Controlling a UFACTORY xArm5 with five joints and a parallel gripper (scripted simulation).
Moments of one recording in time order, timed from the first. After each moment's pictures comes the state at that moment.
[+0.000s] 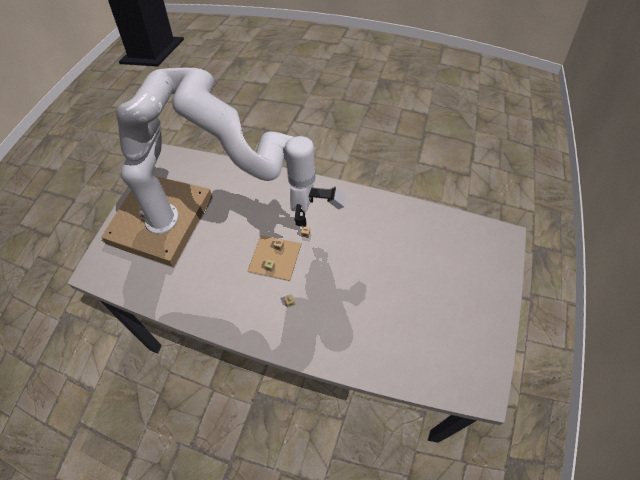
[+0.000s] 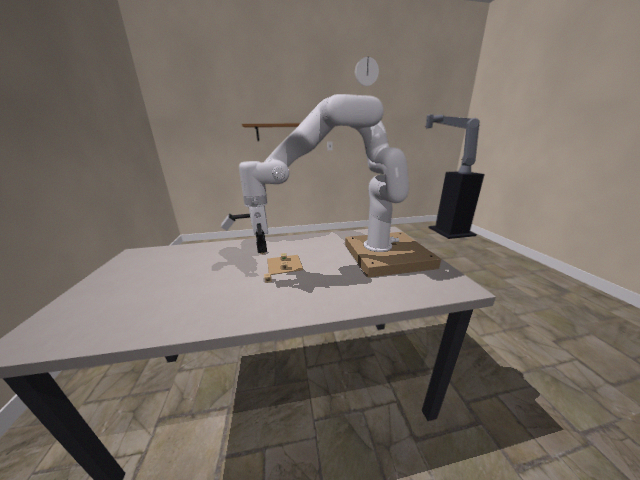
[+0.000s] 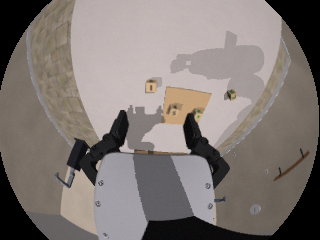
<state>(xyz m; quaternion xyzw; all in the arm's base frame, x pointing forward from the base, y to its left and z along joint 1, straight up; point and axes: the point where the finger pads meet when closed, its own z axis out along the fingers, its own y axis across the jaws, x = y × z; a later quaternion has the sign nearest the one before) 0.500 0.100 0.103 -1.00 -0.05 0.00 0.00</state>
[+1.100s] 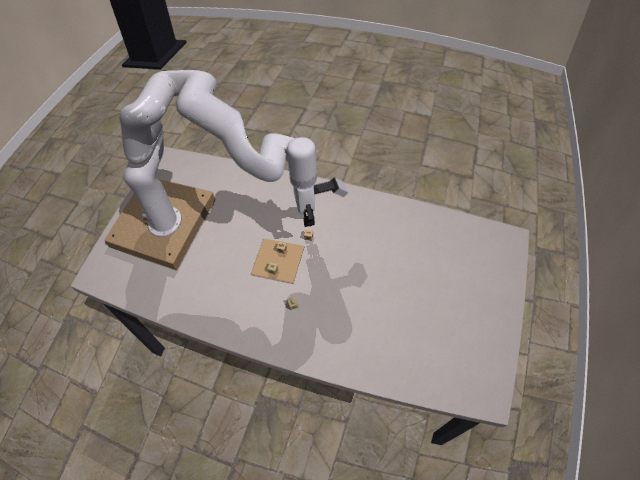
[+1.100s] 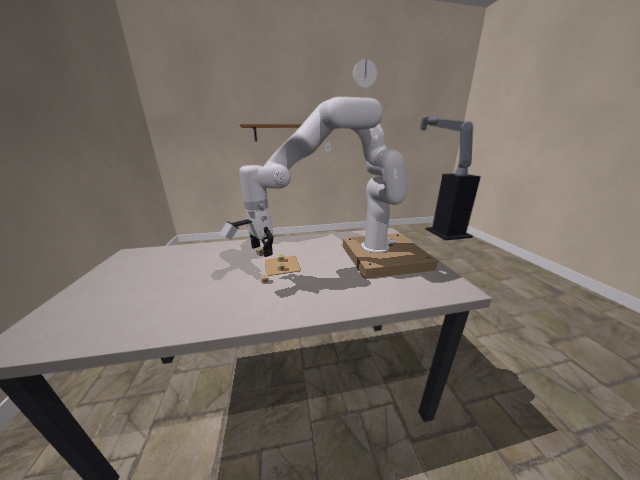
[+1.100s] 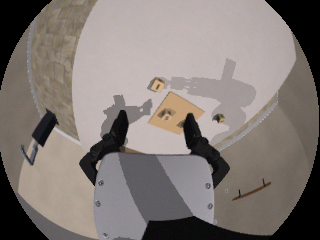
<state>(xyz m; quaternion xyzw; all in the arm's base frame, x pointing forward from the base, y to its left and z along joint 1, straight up) 0.491 0.114 0.094 -0.96 -0.26 0.00 0.00</state>
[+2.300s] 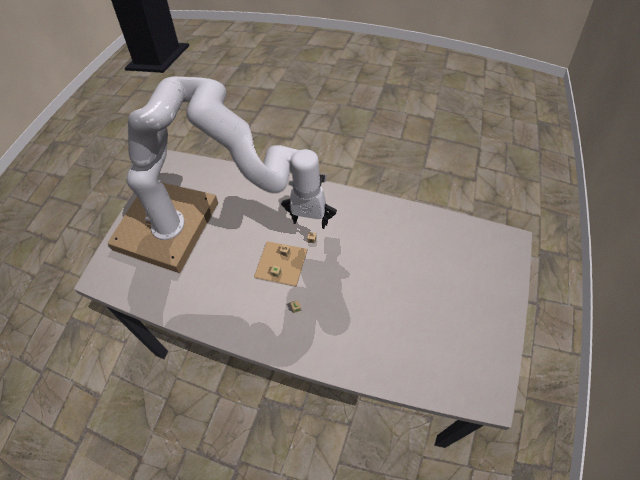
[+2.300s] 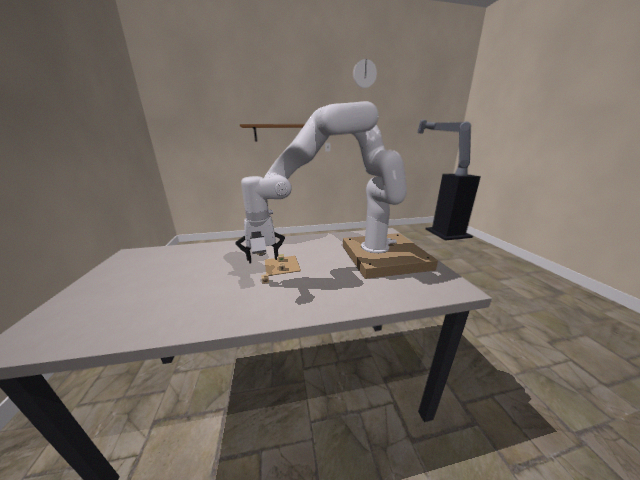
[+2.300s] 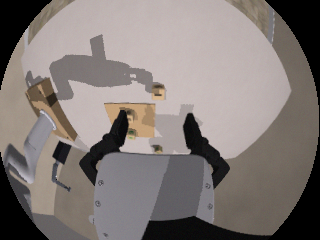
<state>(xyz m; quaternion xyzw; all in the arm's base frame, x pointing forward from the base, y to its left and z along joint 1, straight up) 0.490 0.115 0.059 -0.68 -0.73 0.00 0.00</state>
